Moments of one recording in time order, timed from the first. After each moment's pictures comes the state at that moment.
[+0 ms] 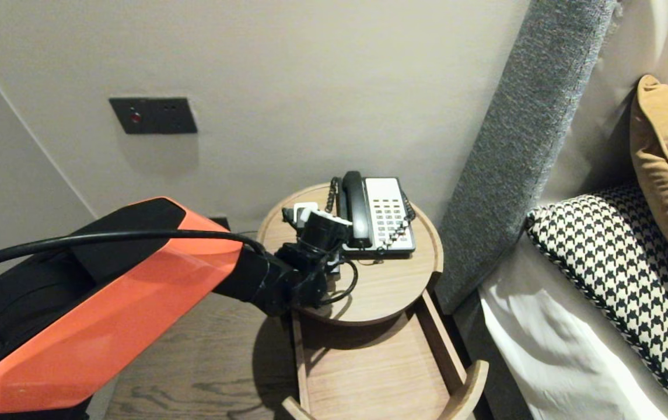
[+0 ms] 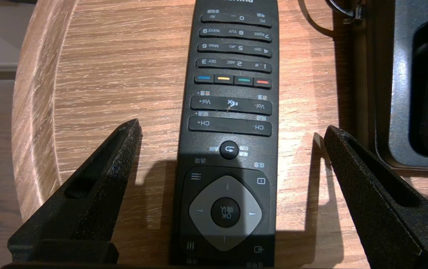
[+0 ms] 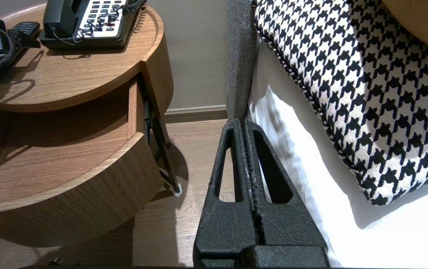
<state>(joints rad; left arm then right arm) -0.73 2.32 -1.44 -0.35 0.60 -0.40 0.00 0.00 0.00 -0.10 -0.02 0.01</state>
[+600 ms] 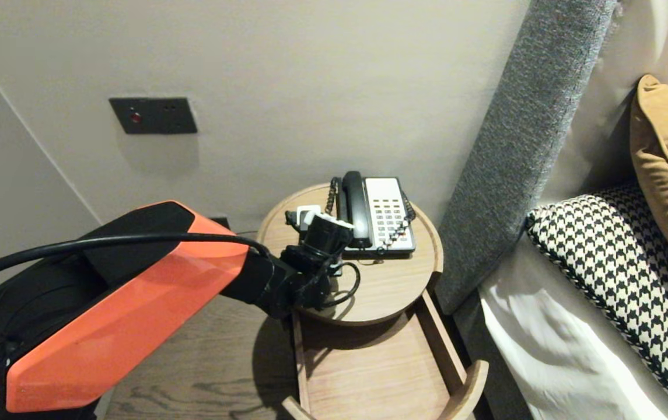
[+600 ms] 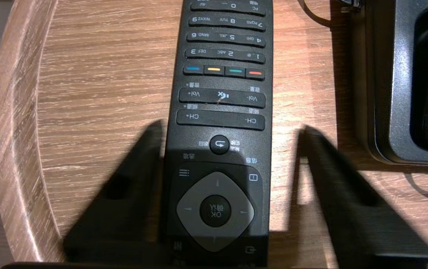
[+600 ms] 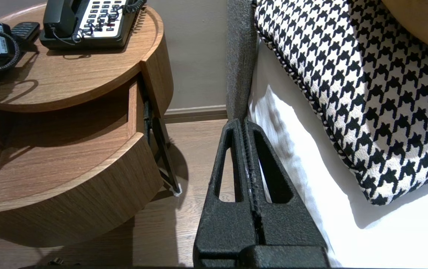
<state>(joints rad) -0.73 2.33 -1.45 -0.35 0.60 -0.41 0.00 0.00 0.00 -0.10 -0.02 0.01</state>
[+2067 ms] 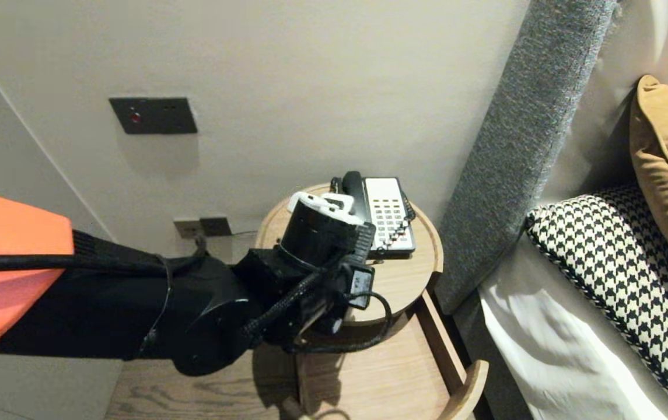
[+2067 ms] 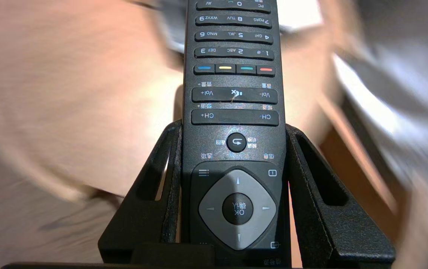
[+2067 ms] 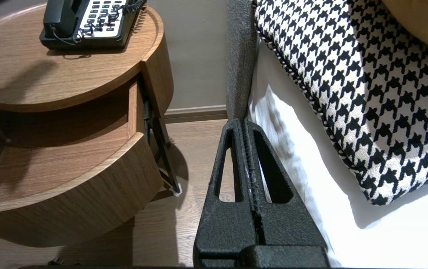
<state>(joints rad) -0.92 1.92 -1.14 -0.32 0.33 -0.25 0.00 0.00 0.00 -0.10 -0.02 0.01</state>
